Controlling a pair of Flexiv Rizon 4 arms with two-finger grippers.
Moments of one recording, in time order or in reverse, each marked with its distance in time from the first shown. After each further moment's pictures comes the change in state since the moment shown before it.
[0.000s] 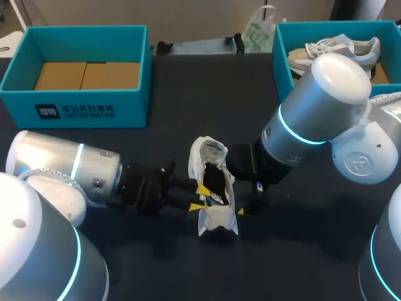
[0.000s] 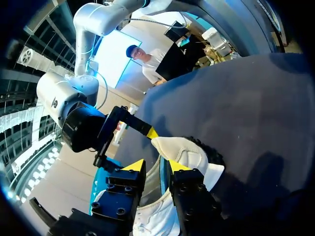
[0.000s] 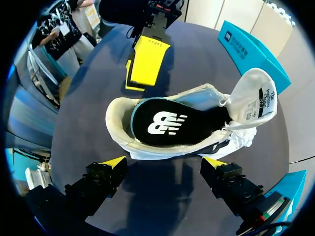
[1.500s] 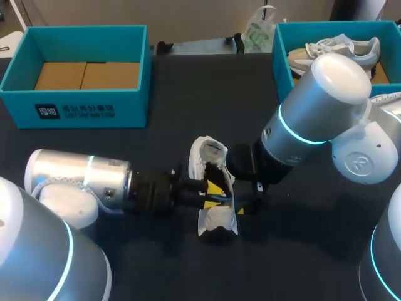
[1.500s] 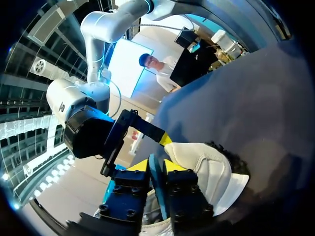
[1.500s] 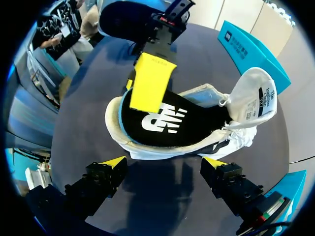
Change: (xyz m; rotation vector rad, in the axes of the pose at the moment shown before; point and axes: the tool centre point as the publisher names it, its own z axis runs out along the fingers) left arm -0.014 -0.003 0.029 0.097 -0.170 0.025; right arm 0.000 0.000 0.000 0.000 0.000 0.000
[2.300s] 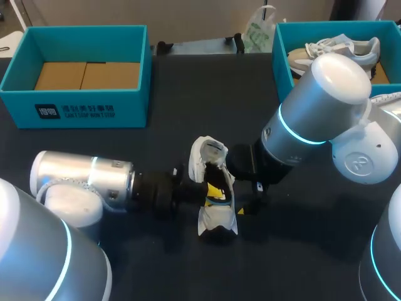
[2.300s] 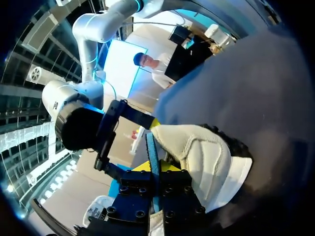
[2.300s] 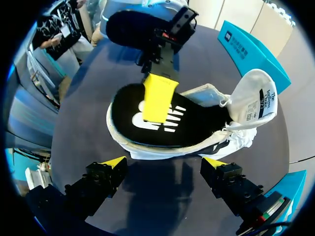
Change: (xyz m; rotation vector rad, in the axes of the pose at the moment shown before) left arm 0.011 0.024 0.005 -0.021 0.010 0.083; right arm 0.000 0.000 0.000 0.000 0.000 0.000
